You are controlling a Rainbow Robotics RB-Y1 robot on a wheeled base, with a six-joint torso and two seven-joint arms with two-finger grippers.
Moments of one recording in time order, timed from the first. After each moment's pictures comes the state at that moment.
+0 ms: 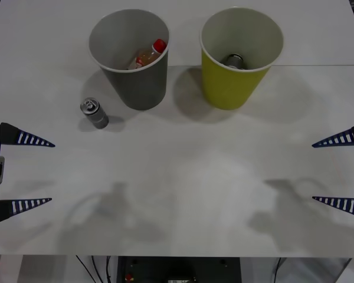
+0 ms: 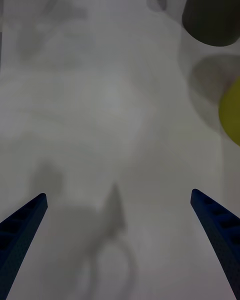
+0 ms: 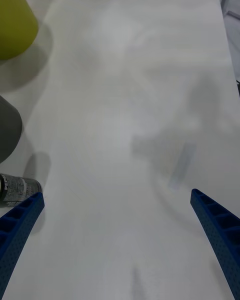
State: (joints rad) right arm 0.26 -1.13 -0.26 -2.01 1.31 -1.13 -0.09; left arm 0.26 1.13 0.26 -2.01 -1.31 -1.13 -0.09
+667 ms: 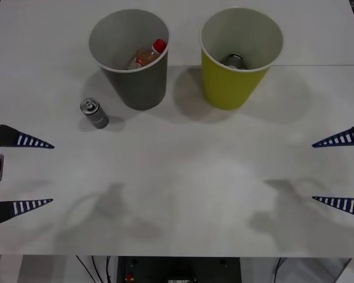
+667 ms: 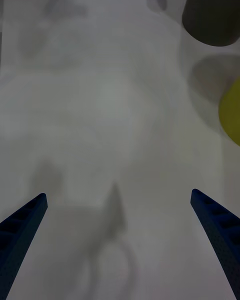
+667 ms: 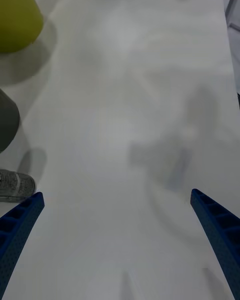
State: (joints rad) right arm 0.26 -1.13 -0.26 -2.01 1.31 -1.13 -0.09; left arm 0.26 1.12 0.26 -1.97 -1.28 -1.13 -0.05
